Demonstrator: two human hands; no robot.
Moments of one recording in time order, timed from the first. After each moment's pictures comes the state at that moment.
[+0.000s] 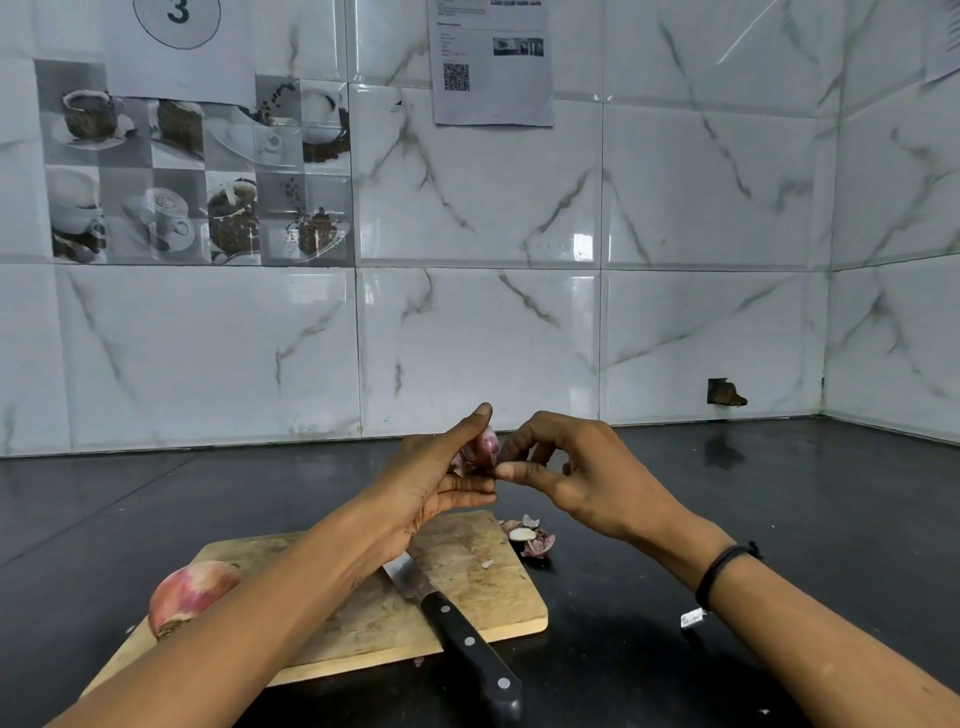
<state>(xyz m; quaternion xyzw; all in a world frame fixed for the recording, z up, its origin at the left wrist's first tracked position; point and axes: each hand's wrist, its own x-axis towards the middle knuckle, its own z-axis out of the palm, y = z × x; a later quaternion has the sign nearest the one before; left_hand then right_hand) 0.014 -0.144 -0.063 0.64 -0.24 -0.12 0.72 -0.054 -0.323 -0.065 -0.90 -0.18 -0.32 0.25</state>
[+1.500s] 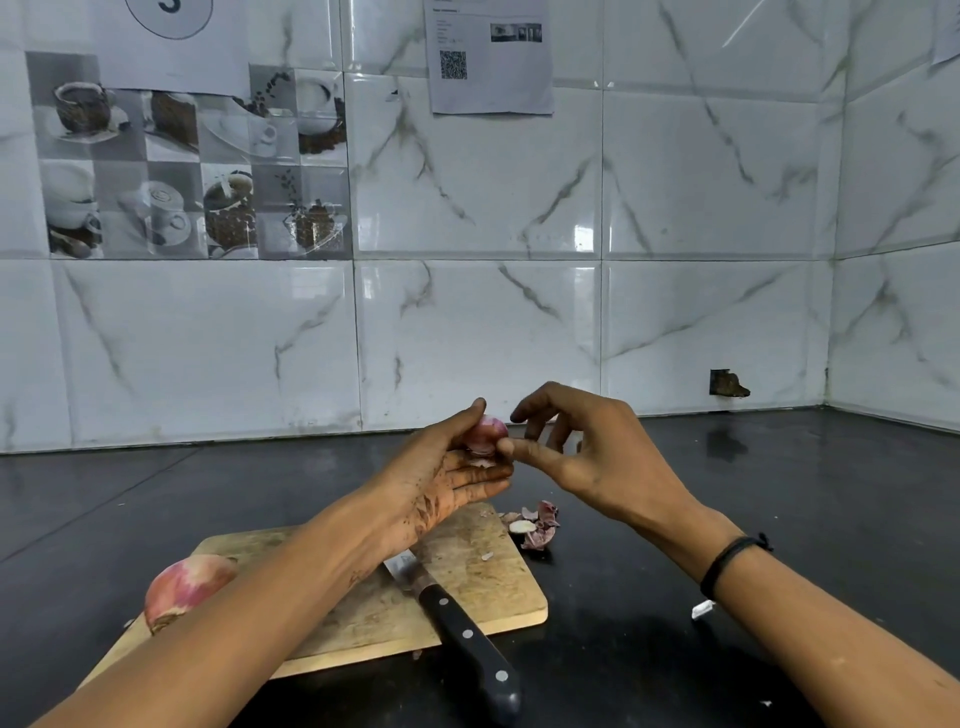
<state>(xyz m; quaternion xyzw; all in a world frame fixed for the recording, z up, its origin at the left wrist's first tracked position) 0.014 -0.151 -0.064 0.56 -0.22 -0.20 0.77 -0.058 -0.324 -0.062 -0.87 -0.14 -0.39 0.26</state>
